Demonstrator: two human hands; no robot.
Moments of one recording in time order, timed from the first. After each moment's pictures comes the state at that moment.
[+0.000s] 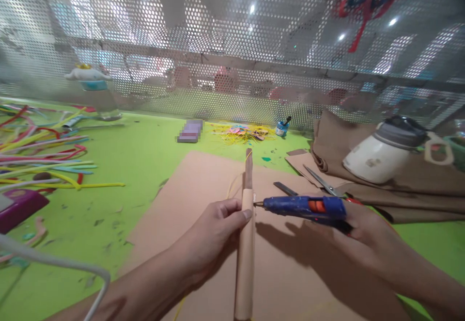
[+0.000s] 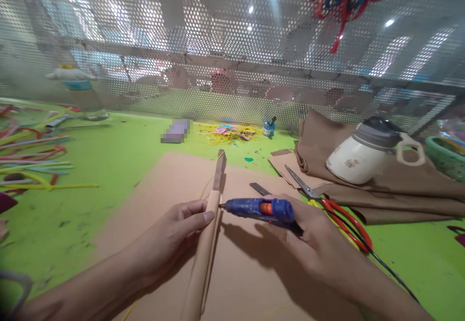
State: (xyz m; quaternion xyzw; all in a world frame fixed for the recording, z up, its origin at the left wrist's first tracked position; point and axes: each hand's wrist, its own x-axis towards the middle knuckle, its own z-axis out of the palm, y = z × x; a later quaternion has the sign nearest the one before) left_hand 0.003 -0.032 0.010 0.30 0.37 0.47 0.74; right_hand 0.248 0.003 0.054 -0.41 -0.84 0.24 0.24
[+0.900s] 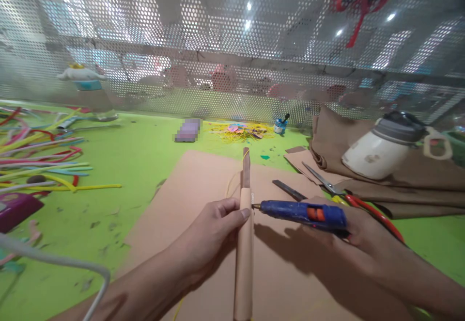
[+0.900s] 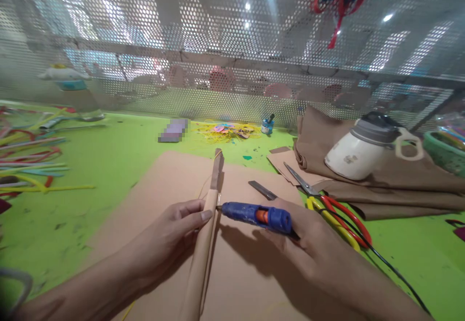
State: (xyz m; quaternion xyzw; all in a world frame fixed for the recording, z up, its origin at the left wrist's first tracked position) left_hand 0.002 -0.030 0.011 0.29 0.40 0.46 0.74; right_hand 0.251 0.000 0.046 -0.41 -0.83 0.31 0.20
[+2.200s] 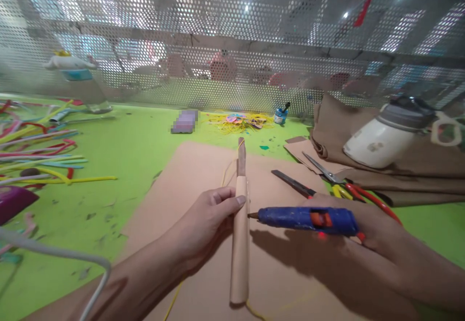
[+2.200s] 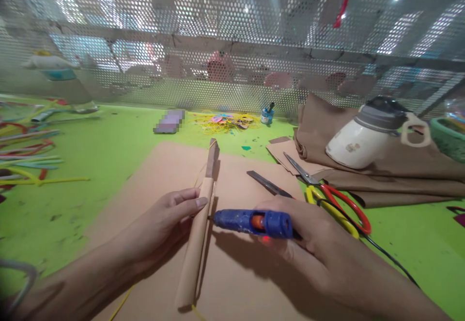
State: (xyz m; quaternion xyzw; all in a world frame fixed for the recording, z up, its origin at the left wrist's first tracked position) left_hand 0.004 -0.030 0.013 0.30 0.41 0.46 0.73; right_hand 0.268 -0.011 0.046 -0.39 -0.87 0.22 0.22
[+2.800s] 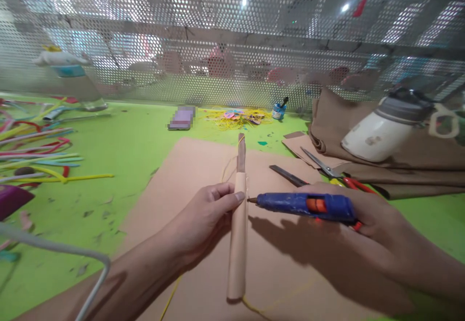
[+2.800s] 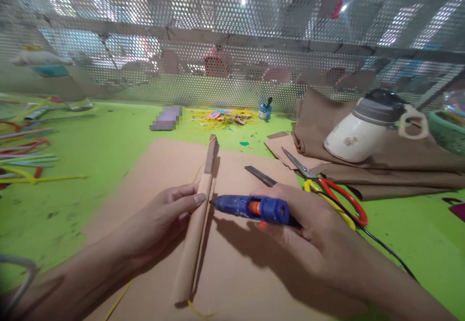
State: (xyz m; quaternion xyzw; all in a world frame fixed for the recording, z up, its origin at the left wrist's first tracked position) left_hand 0.002 -0.029 0.011 0.30 0.40 0.45 0.74; right_hand 0.262 -0.012 0.050 -0.39 -0.84 0.29 0.24
